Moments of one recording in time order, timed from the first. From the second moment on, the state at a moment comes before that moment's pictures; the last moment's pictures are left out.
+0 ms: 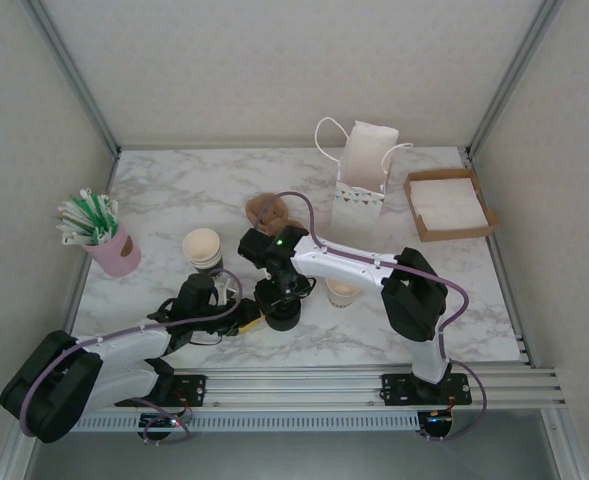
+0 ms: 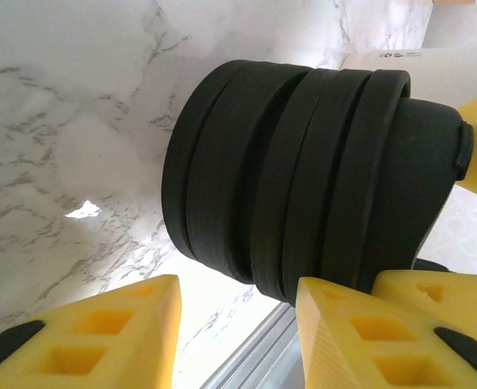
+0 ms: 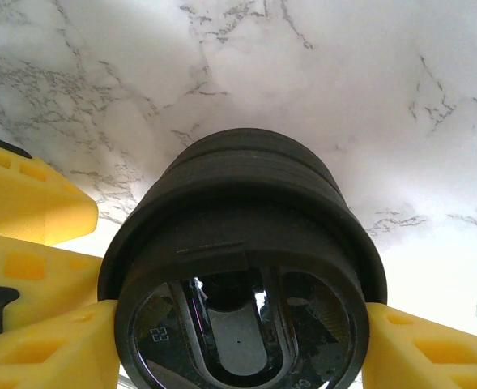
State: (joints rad) left arm -0.51 1.11 0.17 0.24 0.62 -1.10; right arm 1.06 1.95 1.59 -1.12 -0.06 0.46
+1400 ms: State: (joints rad) left arm -0.46 1.16 0.10 0.38 0.68 -1.13; right arm 1.06 1.93 1.60 -1.12 -0.09 0.49
